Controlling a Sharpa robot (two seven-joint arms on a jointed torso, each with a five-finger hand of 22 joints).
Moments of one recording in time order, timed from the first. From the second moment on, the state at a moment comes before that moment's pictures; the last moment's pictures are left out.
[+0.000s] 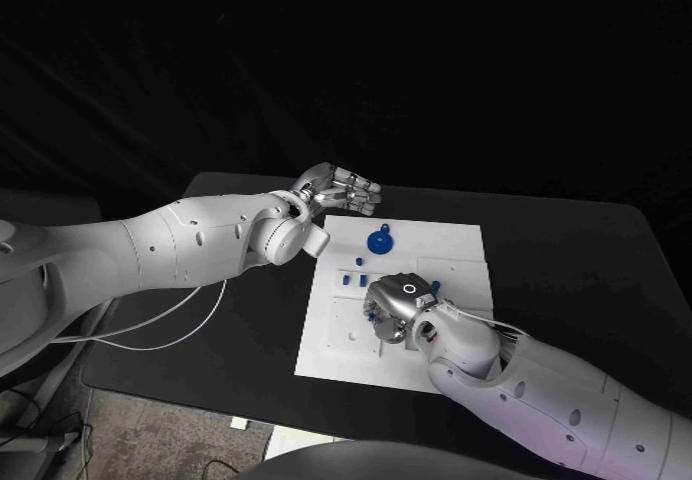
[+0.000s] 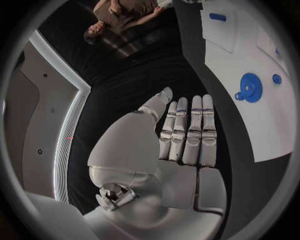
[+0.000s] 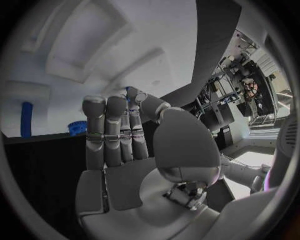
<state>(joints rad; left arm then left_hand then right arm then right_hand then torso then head) 1.24 -0.73 -0.13 1.22 -0.23 -0.25 0.35 1.34 -0.02 0.24 -0.20 0.17 1.11 0.13 0.07 0.06 1.20 0.11 0.06 0.06 1.13 0.12 0.07 0.06 0.09 1.05 0.10 0.08 0.33 0.87 -0.39 0.04 1.36 -2.03 -0.23 -0.28 1.23 -0.13 0.69 -0.26 0.11 1.30 0.07 0.06 0.08 1.36 0.02 0.06 0.06 1.41 -0.06 0.81 0.74 0.10 1.46 -0.08 0.61 1.31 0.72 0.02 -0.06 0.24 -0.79</state>
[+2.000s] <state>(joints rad) 1.24 -0.74 -0.13 1.22 -0.24 -0.23 0.33 1.34 -0.01 0.24 -0.20 0.18 1.10 0.13 0.07 0.06 1.20 0.11 0.06 0.06 1.14 0.11 0.07 0.06 0.09 1.05 0.10 0.09 0.34 0.93 -0.63 0.24 1.47 -1.89 -0.21 -0.30 1.27 -0.20 0.44 -0.19 0.06 1.10 0.08 0.07 0.06 1.14 0.08 0.06 0.06 1.43 -0.03 0.81 0.64 0.14 1.47 -0.05 0.36 1.30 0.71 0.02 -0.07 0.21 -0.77</state>
